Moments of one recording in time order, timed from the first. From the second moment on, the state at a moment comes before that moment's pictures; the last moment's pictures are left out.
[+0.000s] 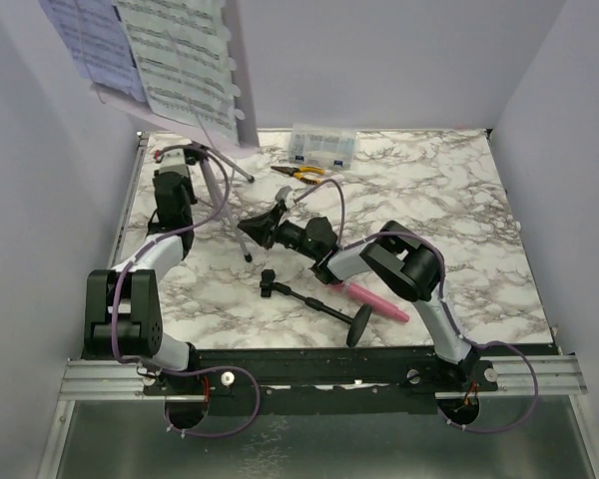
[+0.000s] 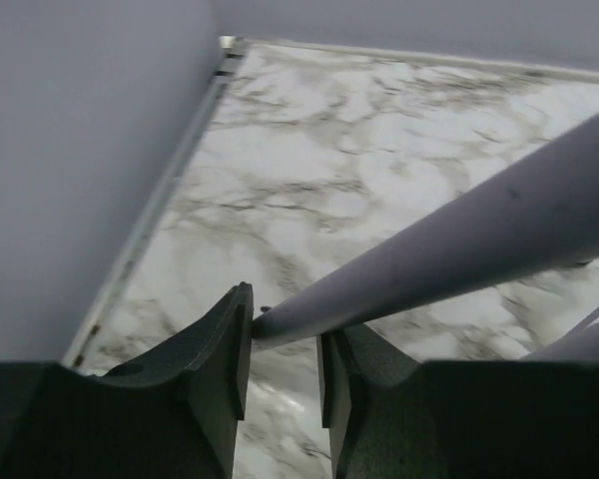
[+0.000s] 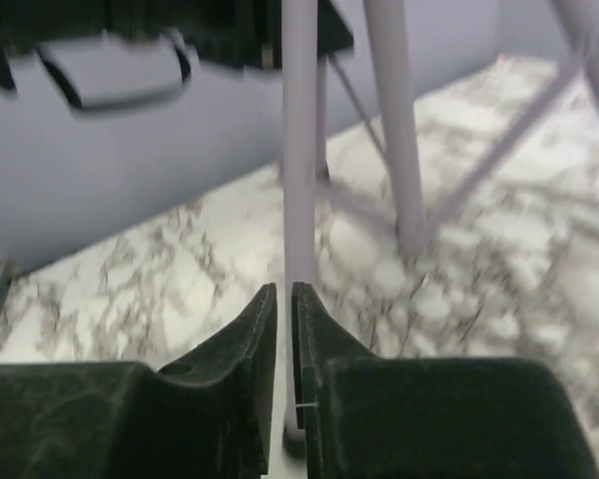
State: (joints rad) left arm -0.02 1.46 0.77 0.47 -0.26 0.03; right arm 0.87 2.24 1.17 1.33 -0.28 0.28
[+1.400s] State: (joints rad) left arm 0.01 1.41 0.67 0.63 -0.44 -0.03; right arm 0.87 2.26 1.35 1.00 -0.27 0.22
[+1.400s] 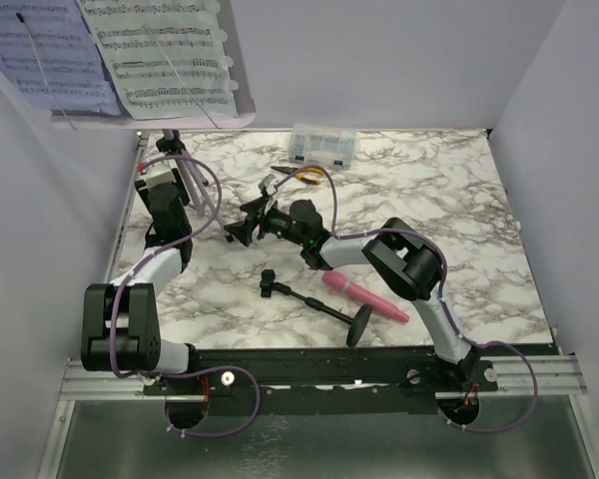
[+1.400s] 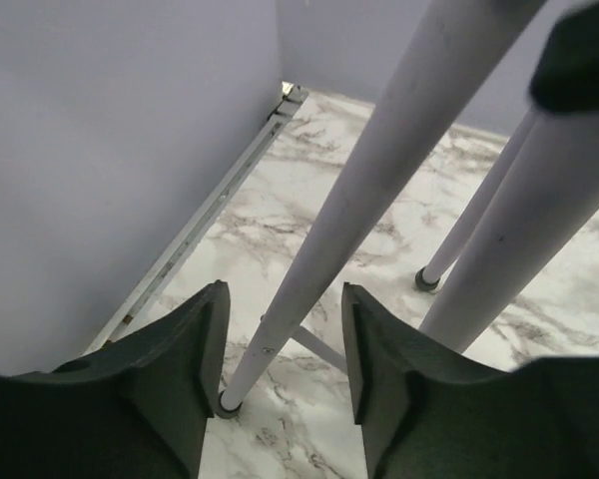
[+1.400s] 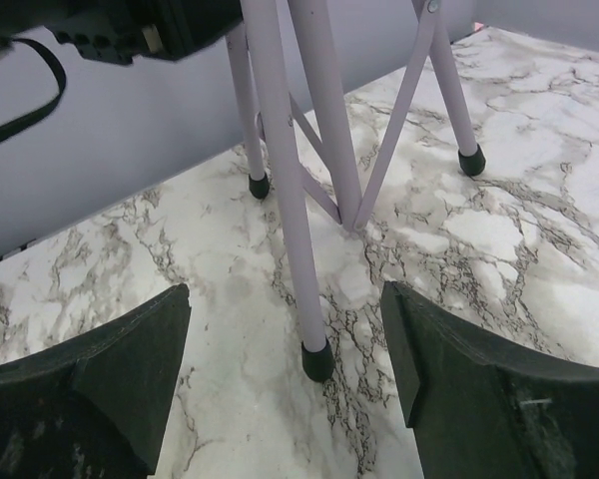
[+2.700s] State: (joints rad) left arm 0.00 0.81 0.68 -0.31 0.18 -0.52; right arm 1.17 1.71 1.11 -0.21 0.18 0.12
